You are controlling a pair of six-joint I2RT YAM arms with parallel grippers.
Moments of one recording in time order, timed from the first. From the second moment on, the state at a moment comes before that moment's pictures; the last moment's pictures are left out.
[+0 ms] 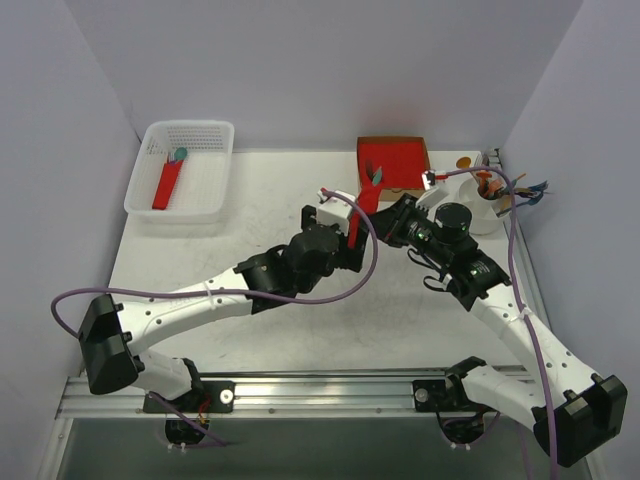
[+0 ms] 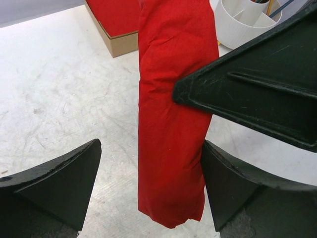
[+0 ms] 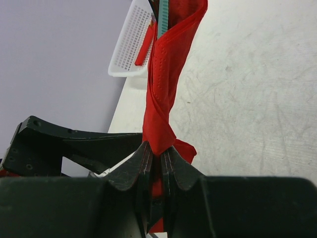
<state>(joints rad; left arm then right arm) -1.11 1.42 1.22 -0.13 -0.55 -0.31 0.45 1.00 0.84 -0.03 -0.25 0.78</state>
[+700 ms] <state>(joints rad) -1.20 1.28 1.06 -0.15 -0.53 -0.39 0.46 1.01 0.85 -0.03 -0.21 0.80</state>
